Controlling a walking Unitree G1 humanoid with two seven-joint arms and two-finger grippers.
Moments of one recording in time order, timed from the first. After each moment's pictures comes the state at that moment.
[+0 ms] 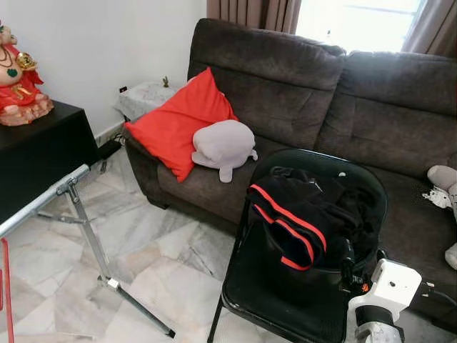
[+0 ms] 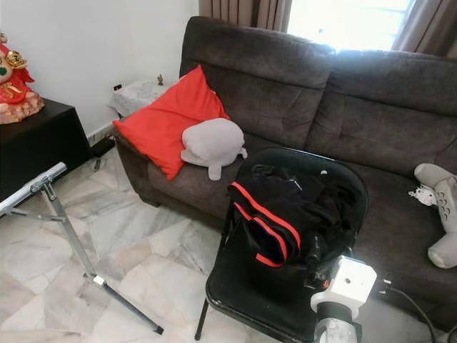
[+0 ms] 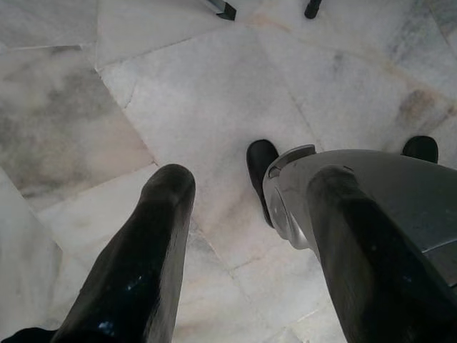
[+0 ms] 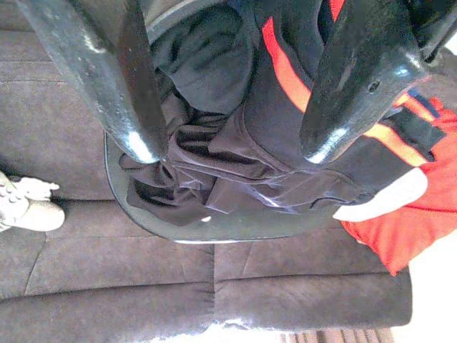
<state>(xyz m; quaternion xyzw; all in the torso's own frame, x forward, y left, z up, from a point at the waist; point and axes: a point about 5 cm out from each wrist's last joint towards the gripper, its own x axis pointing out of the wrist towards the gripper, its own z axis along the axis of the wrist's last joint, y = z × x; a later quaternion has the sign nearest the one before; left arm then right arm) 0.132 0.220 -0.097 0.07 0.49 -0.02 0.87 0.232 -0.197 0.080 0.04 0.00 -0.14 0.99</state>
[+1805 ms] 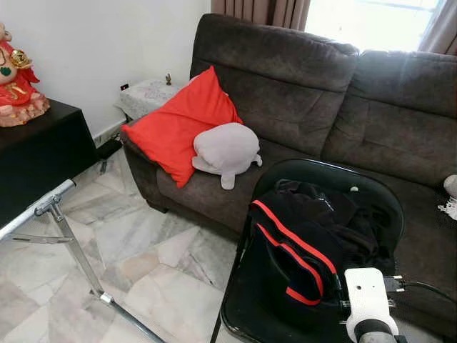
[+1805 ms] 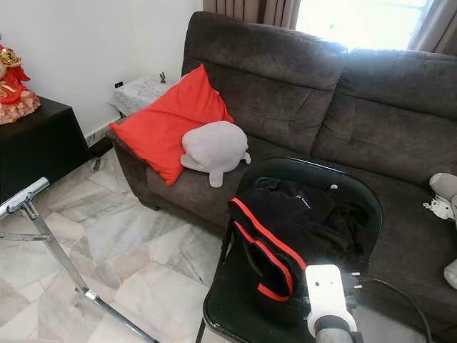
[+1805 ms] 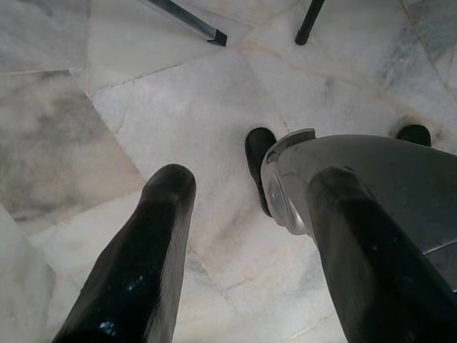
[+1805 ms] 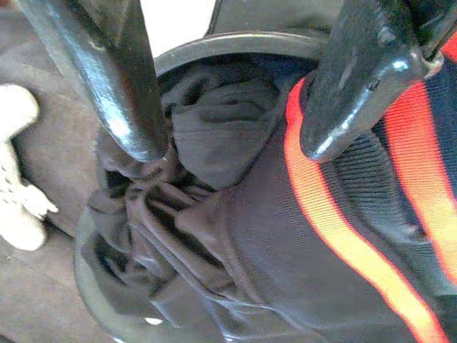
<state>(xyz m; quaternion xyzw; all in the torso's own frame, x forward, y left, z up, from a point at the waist) 0.137 0.218 -0.096 0.07 0.49 -0.03 0.87 0.208 -0.190 0.079 -0.17 0.21 -0.08 0.96</state>
